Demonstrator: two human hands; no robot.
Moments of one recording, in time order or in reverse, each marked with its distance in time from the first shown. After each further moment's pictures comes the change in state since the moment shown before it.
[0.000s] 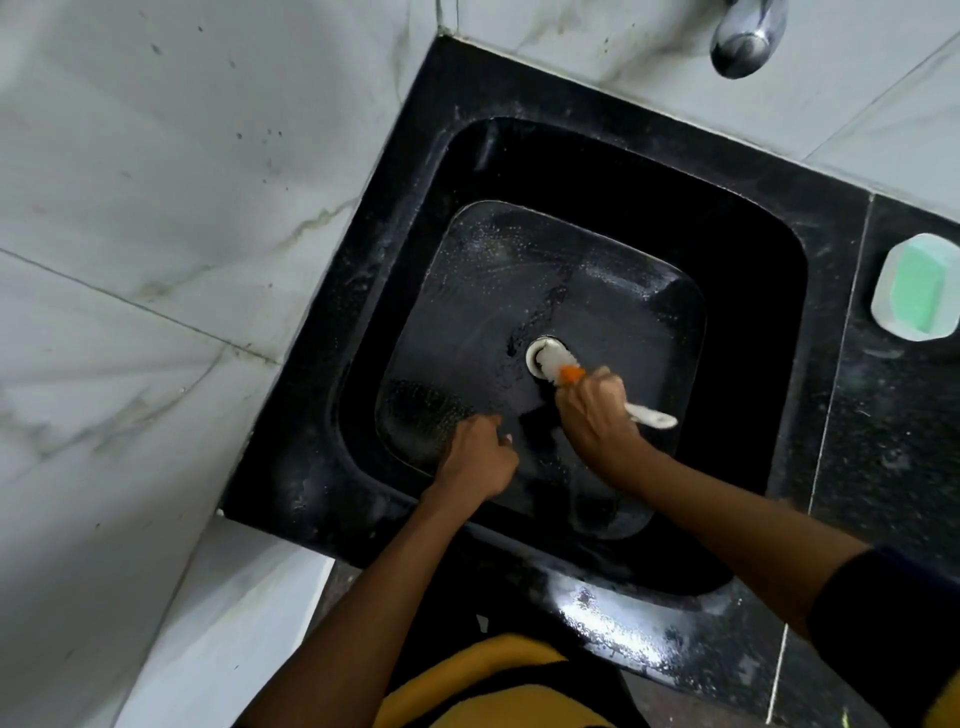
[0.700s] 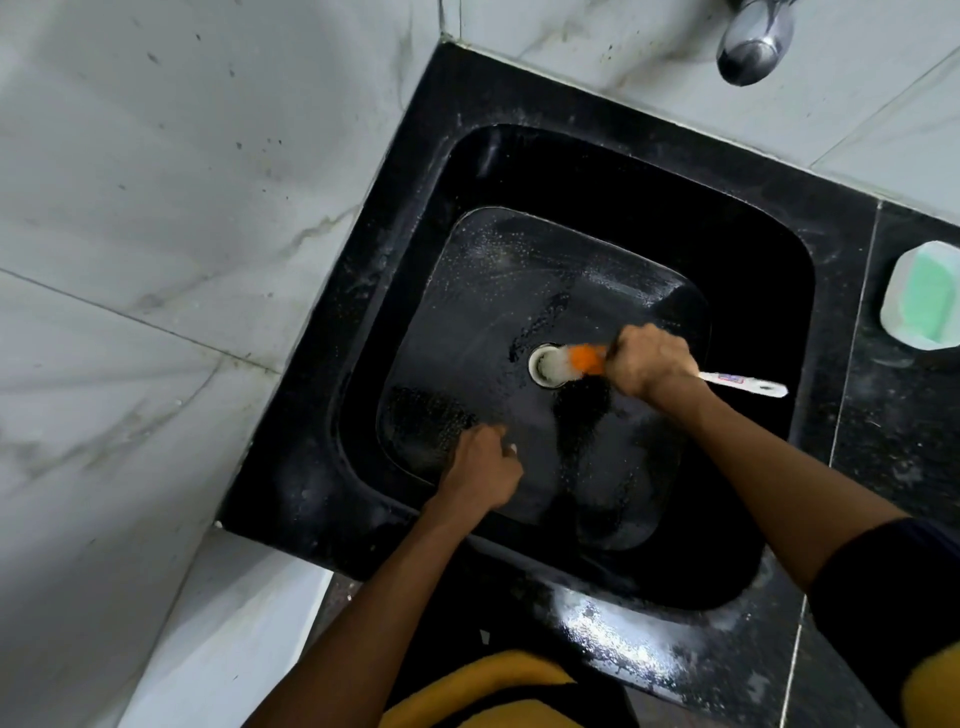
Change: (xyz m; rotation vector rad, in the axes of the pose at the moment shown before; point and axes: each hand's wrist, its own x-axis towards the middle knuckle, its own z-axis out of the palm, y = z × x) left_hand 0.003 -0.003 0.004 0.035 0.041 0.058; right_hand 0.050 0.078 0.002 0.592 0.095 0.261
